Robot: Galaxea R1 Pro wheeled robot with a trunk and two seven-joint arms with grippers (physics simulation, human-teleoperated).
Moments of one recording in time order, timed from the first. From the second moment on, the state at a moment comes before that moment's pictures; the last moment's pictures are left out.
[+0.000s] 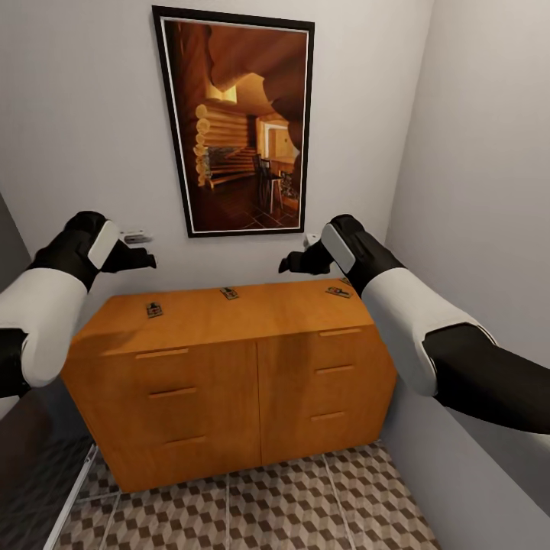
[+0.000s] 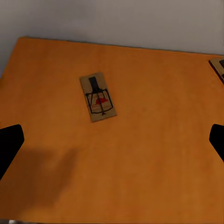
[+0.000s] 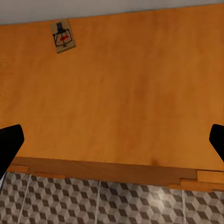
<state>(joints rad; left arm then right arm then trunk) -1.51 0.21 -0.04 -0.48 0.22 1.02 0.18 -1.52 0.17 0.19 -0.44 -0.40 1.01 -0.06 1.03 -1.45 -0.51</state>
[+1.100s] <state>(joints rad) -1.51 0.18 0.09 -0.38 0.23 1.02 0.18 -1.52 0.17 0.21 -0.43 -0.40 1.01 -0.07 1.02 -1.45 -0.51</state>
